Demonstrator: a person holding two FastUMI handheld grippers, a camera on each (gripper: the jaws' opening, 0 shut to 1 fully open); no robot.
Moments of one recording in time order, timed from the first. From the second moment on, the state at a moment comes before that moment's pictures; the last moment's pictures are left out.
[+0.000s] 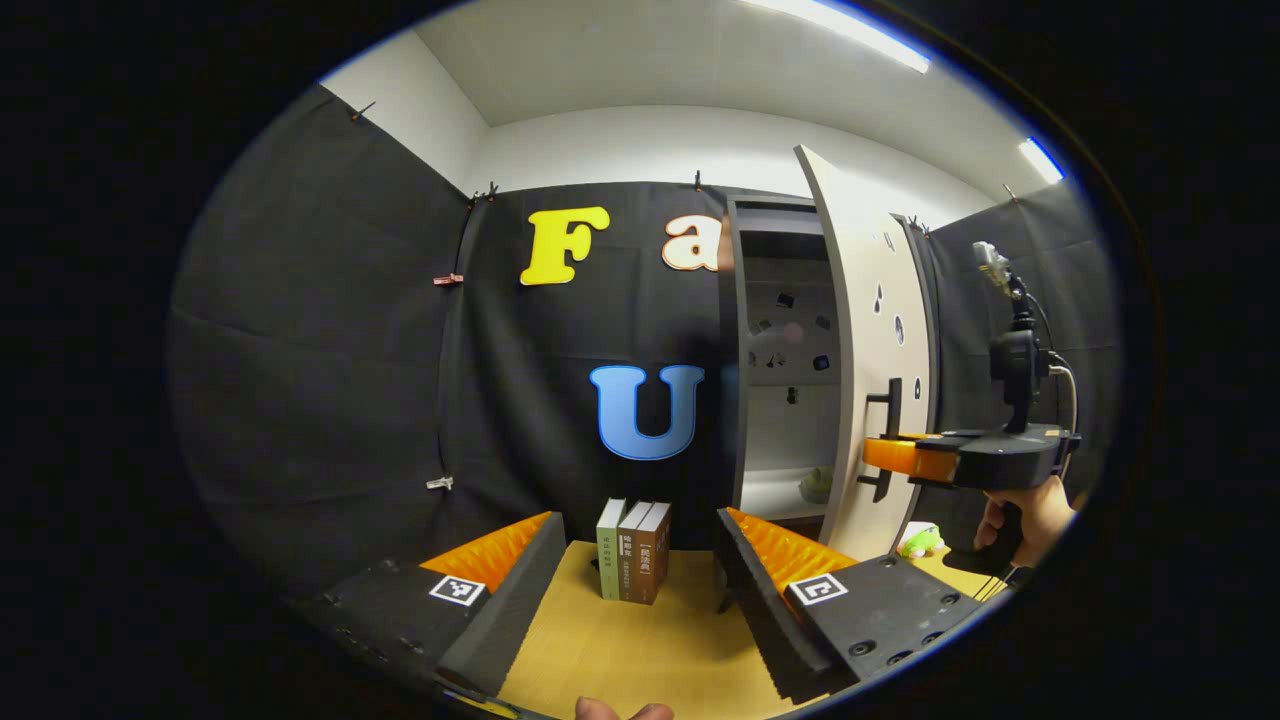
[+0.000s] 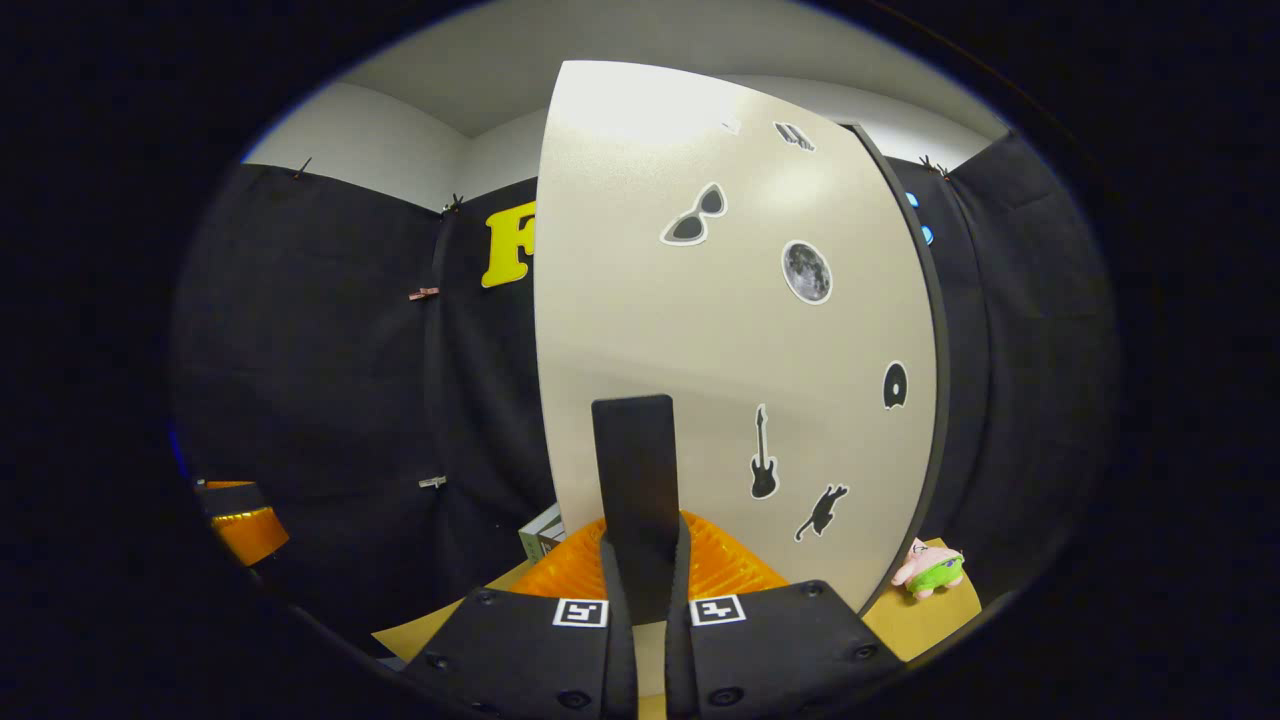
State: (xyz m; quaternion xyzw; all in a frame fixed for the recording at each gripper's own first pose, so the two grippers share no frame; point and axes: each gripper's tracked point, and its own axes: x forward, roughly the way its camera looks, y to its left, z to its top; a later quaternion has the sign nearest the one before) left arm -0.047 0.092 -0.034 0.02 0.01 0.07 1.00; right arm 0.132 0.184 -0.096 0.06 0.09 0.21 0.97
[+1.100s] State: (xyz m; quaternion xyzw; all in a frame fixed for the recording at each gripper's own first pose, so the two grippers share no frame) left arm 0.001 -0.002 -0.027 0.02 0.00 -0.02 1.00; right arm 0.105 0.077 -0.078 0.04 0.06 0.06 1.00
